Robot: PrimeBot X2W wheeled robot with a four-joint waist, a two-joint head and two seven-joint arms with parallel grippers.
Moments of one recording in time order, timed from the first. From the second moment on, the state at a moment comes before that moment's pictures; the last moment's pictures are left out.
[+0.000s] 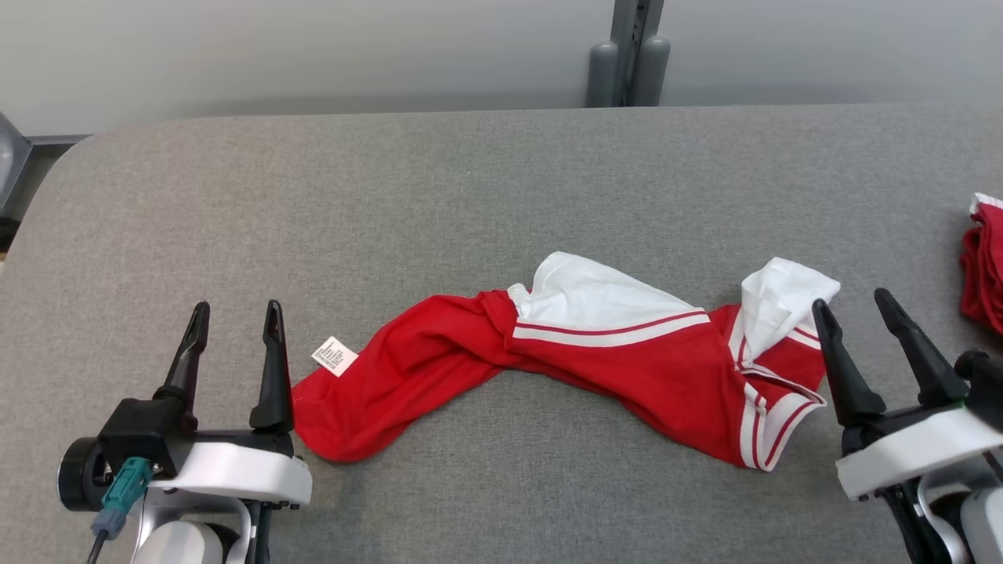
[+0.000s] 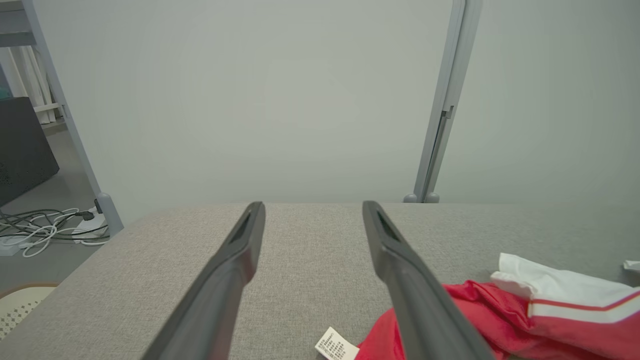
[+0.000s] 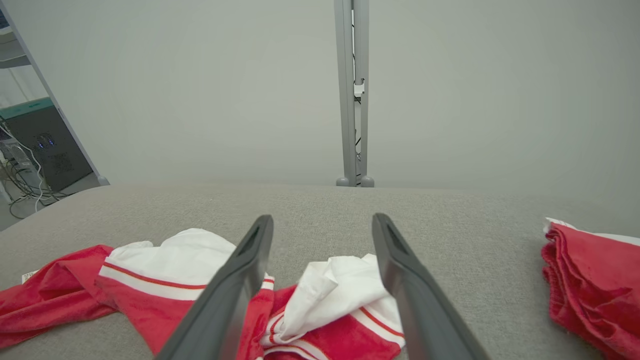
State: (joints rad) left arm -0.09 0.24 -0.21 0.01 -0.36 0.22 -0.19; right arm -0.10 -0.23 0.07 0.05 0.35 0.13 -0.09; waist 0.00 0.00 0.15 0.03
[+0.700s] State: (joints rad) left arm -0.24 0.15 -0.30 0.11 -0.36 0.18 -0.24; right arm -0.63 -0.52 0.67 0.34 0.72 0.13 0.25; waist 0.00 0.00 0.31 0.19
